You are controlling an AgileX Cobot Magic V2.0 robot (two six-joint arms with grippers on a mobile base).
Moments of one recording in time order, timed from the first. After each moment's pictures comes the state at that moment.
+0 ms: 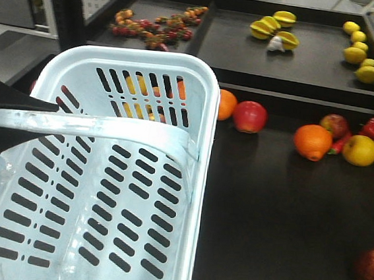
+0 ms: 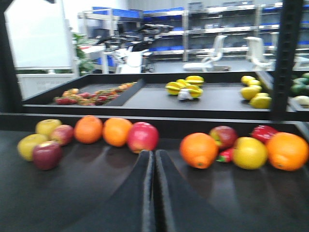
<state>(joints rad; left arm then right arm) -0.69 0.91 -1.16 -0.07 0.87 0.99 0.04 -0.01 0.03 -0.07 0.05 0.12</state>
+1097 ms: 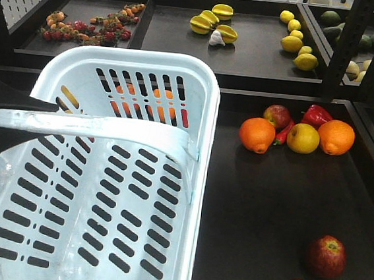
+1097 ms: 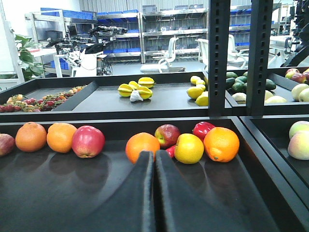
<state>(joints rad) -0.69 0.91 -1.16 -0.07 0.87 0.99 0.04 -0.01 0.03 -0.07 0.05 0.12</state>
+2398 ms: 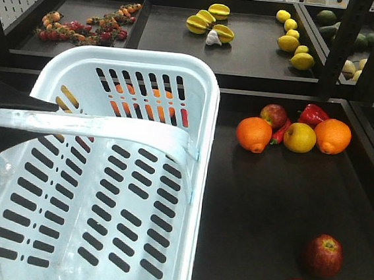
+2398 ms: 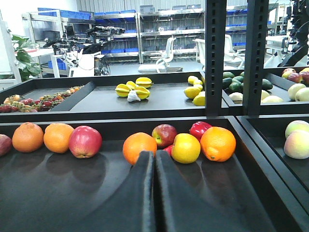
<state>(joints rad) -0.69 0.91 -1.16 -0.07 0.87 0.99 0.04 -0.01 0.03 -0.07 0.05 0.12</state>
